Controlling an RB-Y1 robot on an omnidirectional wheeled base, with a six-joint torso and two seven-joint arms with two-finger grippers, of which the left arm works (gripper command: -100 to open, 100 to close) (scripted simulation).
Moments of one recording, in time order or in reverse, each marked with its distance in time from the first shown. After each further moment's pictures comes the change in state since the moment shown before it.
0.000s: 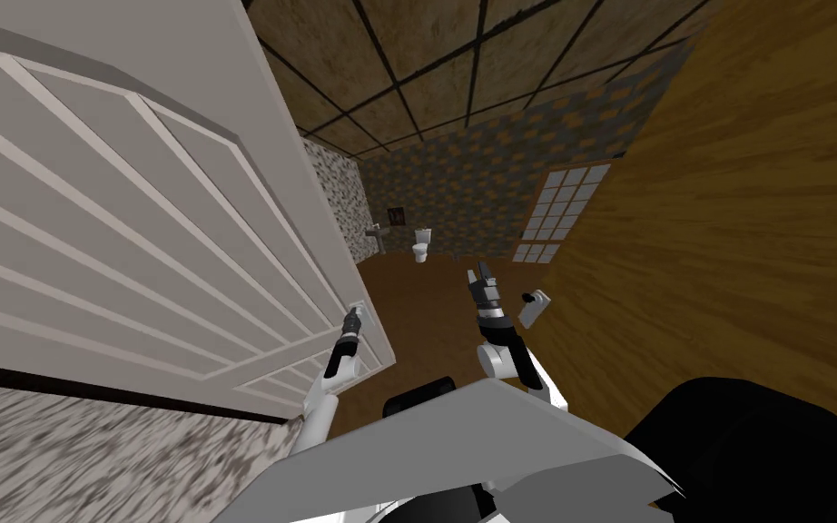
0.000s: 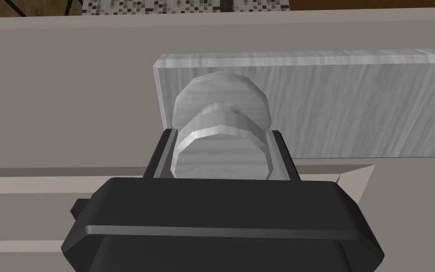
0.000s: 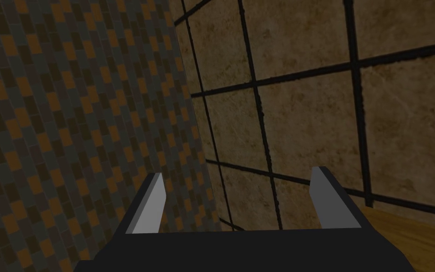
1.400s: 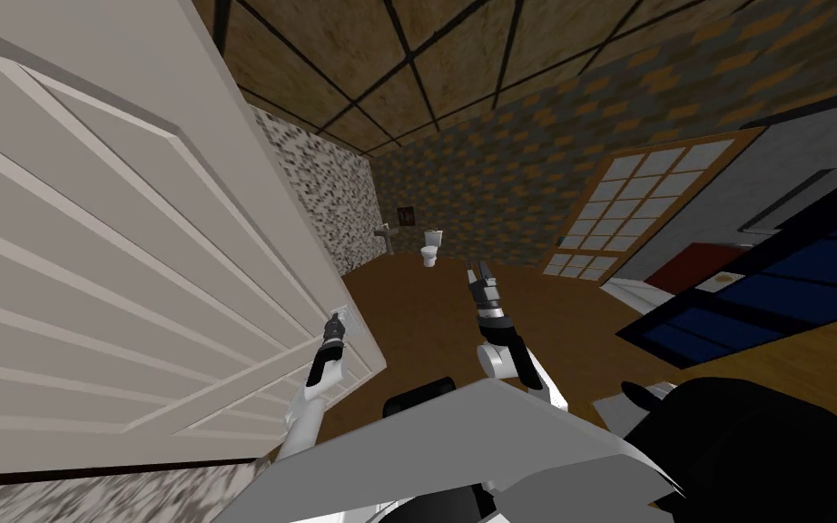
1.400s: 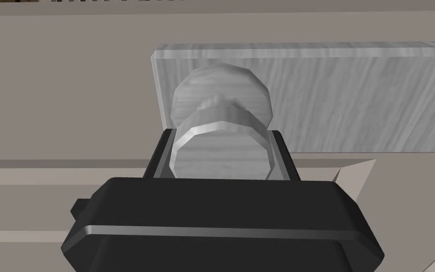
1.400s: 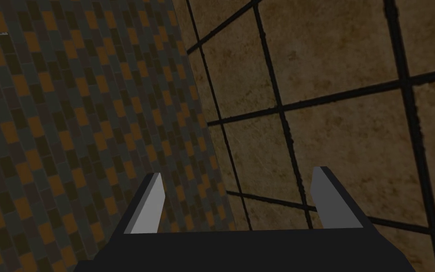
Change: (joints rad) arm -0.013 0.007 0.178 0.029 0.025 -0.001 -0.037
